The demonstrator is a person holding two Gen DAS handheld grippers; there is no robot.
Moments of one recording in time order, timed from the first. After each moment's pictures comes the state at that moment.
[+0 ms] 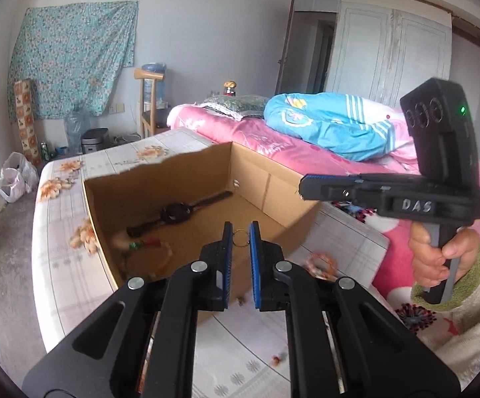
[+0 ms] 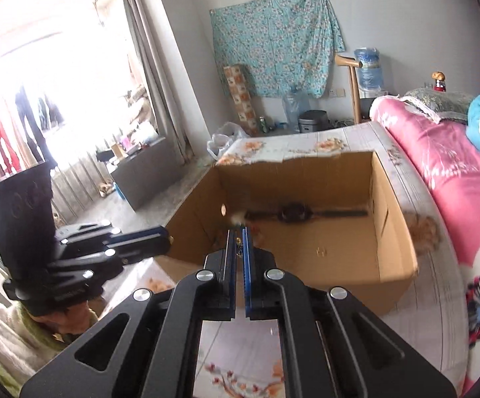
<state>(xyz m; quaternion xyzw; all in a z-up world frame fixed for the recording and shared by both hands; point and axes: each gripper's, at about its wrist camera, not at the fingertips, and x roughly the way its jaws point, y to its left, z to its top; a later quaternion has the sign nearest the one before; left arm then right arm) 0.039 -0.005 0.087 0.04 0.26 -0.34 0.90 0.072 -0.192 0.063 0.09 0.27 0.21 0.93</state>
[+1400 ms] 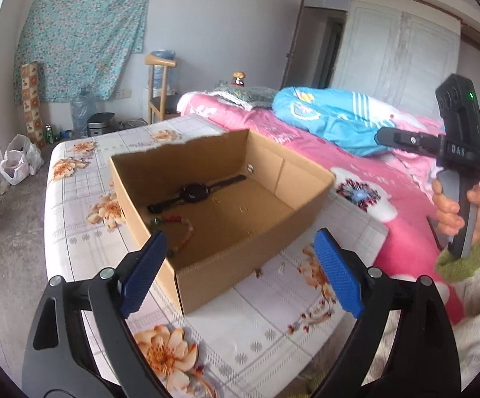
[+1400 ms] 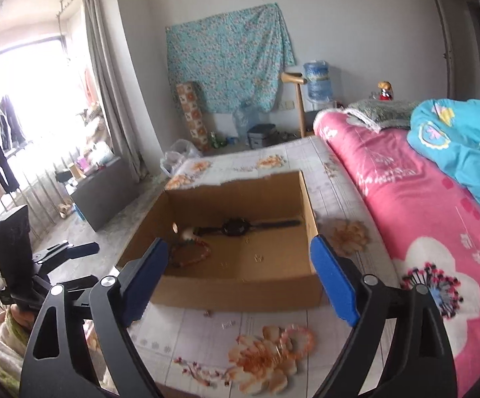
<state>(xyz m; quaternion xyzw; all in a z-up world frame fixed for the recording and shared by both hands) 0.022 0.049 0.078 0.02 0.29 -0.34 0.89 0.015 -0.228 0.095 0.08 0.27 0.08 0.96</state>
